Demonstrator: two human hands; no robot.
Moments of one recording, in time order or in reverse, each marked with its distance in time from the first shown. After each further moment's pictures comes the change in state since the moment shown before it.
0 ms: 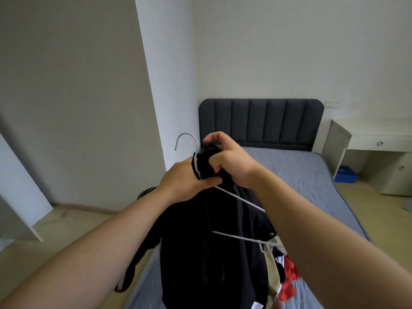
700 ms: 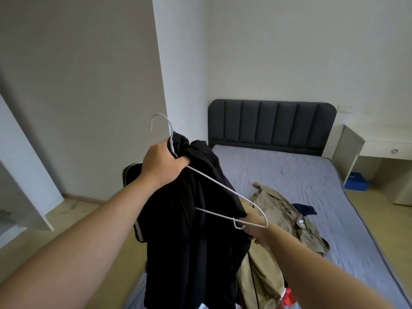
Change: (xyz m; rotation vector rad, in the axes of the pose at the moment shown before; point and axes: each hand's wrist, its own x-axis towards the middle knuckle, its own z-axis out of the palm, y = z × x) left_hand -0.009 -0.029 -0.055 -0.101 0.415 -0.029; right_hand -0.048 0.142 0.004 -0.435 -0.004 0.640
